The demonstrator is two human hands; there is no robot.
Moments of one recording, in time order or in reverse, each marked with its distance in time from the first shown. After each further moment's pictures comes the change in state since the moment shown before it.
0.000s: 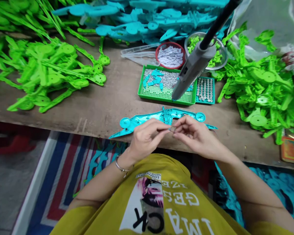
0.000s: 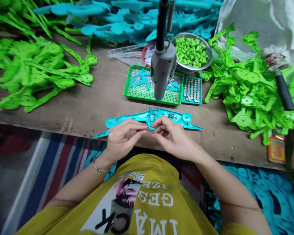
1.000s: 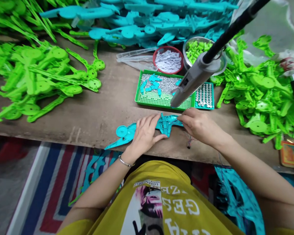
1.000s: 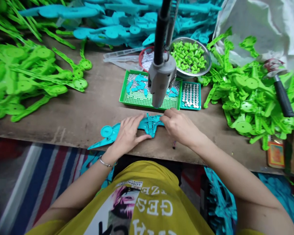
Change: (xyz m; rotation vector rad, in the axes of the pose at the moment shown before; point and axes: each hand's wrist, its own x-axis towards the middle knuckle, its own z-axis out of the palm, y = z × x) left_hand -0.004 -0.066 0.016 0.498 -0.283 -0.137; right_hand 0.050 0.026 -0.049 -1.114 -0.066 -0.363
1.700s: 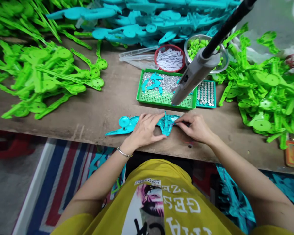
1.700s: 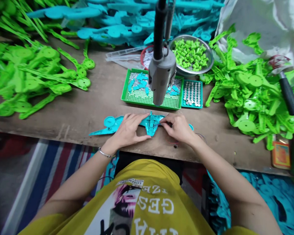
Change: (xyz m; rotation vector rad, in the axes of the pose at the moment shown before) left_hand 0.012 -0.011 -0.014 -0.057 -0.134 0.144; right_hand -0.010 0.002 0.047 0.498 0.159 0.253
